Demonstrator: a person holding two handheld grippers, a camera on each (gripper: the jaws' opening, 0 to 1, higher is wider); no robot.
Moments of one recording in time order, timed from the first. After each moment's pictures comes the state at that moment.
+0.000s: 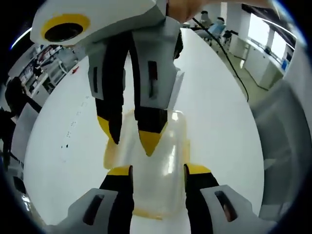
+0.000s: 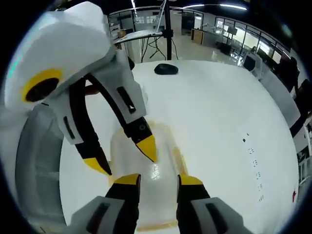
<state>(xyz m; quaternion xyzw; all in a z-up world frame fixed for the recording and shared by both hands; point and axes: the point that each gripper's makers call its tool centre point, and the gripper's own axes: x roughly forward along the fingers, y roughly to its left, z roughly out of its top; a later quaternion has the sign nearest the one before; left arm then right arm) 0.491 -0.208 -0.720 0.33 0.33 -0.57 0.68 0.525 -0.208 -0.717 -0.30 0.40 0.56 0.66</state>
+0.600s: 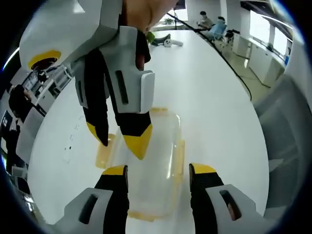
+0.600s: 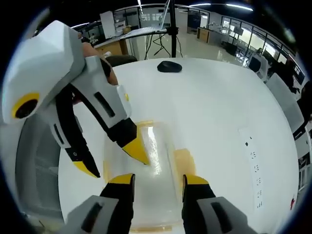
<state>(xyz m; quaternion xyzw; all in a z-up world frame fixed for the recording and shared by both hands) 0.482 -0.210 -0.724 0.33 0.30 -0.56 0.70 0.531 -0.203 -0.724 -0.31 0.41 0.57 0.64</state>
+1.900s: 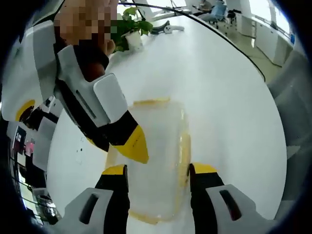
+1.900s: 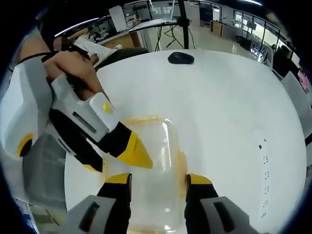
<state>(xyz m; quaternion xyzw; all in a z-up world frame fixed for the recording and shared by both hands) 0.488 -0.212 -0.741 0.43 0.27 -0.50 0.70 0.530 -0.199 -0.736 -0.32 0.44 0.61 0.58</state>
